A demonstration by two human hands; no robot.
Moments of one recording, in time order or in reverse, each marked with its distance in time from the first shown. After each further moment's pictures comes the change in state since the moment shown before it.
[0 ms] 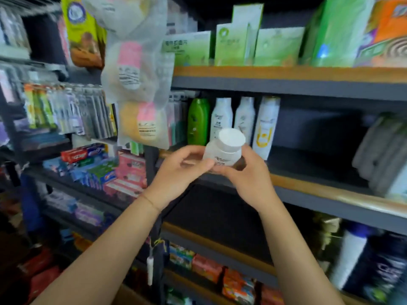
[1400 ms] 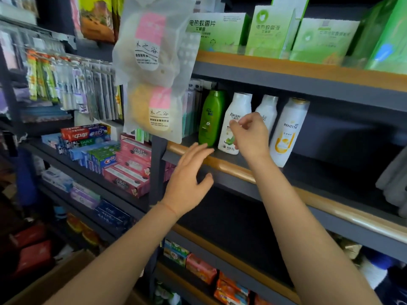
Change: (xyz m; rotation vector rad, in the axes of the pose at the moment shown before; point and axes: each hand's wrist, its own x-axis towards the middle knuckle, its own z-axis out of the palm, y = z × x) left_hand 0.018 -0.081 0.006 0.478 0.114 0.264; right_hand 0.125 0.043 0.035 -0.093 0.213 0.158
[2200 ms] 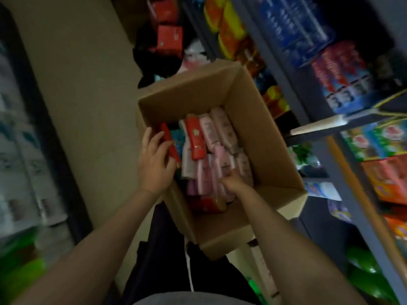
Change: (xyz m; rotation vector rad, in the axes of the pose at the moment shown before) left_hand -0.533 -0.253 -0.154 0.623 -0.120 -1.180; right_hand -0.521 0.306 0.362 -0.584 -1.393 0.935
